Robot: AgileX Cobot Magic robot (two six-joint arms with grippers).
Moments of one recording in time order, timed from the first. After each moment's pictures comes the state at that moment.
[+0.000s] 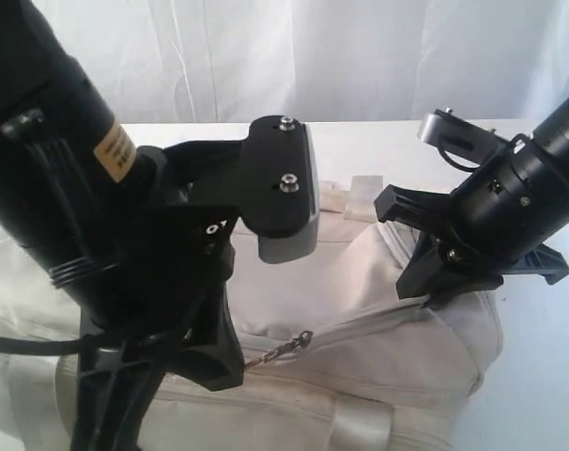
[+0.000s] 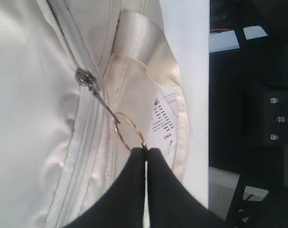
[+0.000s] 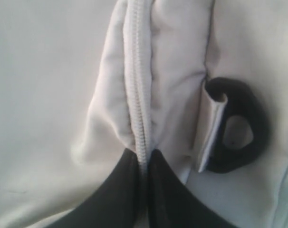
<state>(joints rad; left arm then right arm) -1.00 1.35 -1.28 -0.24 1.25 0.65 0.38 1.43 -1.01 0.51 1.09 -0.01</state>
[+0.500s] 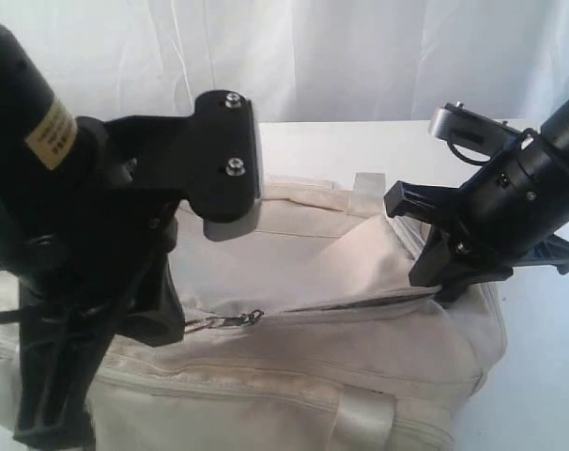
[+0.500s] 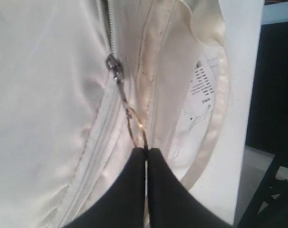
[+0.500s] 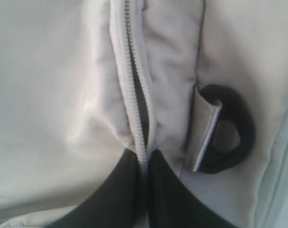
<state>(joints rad) -1.01 1.28 -1.28 -0.03 1.30 0.52 0.37 1.44 -1.02 0.45 1.06 0.01</state>
